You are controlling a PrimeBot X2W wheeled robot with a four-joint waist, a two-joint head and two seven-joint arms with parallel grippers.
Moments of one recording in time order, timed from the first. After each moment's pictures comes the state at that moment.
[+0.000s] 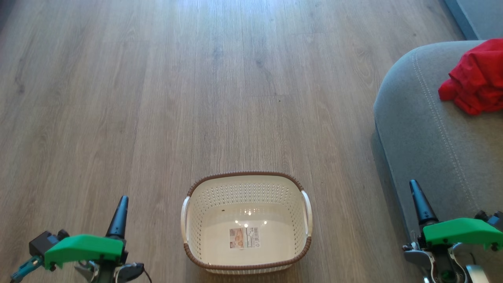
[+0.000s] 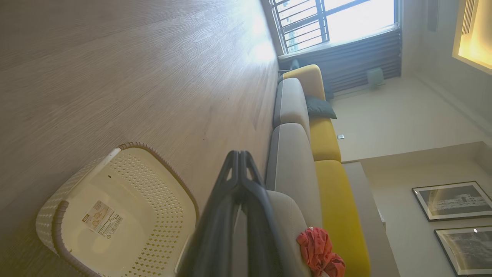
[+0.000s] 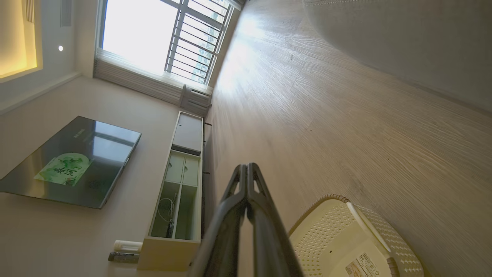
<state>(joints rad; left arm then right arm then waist) -0.04 0.04 0.06 0.34 -1.26 -0.09 0.02 -0.04 -0.05 -0.10 0.32 1.21 0.13 0.02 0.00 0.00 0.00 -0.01</state>
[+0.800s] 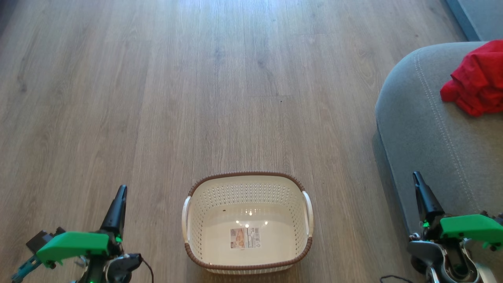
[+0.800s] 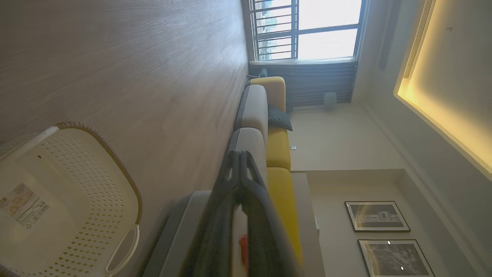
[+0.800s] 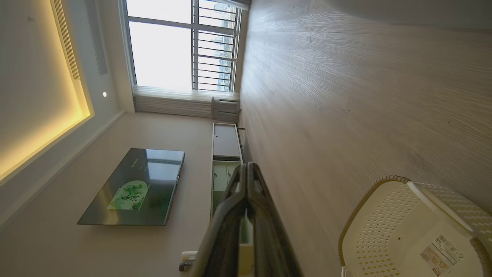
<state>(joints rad) -0.05 0.04 0.07 0.29 -1.53 -0.11 0.09 -0.05 -0.05 -0.13 0.29 1.51 0.13 0.09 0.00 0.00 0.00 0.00</state>
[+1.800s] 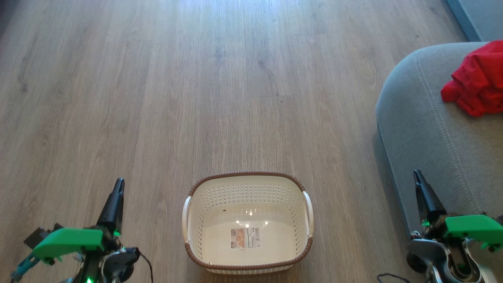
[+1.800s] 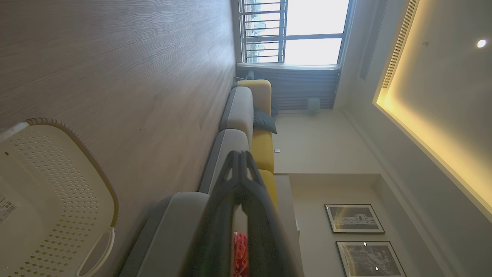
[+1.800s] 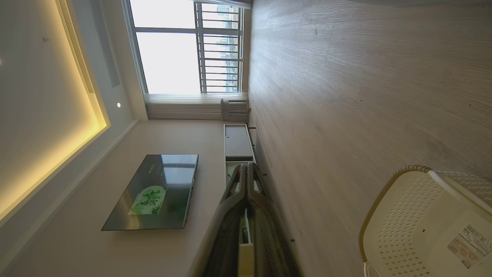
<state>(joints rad) -0.06 0.04 0.08 0.28 -1.60 -0.12 0.11 -0.05 -0.05 -0.13 0.28 1.60 0.13 0.11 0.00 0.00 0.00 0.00</state>
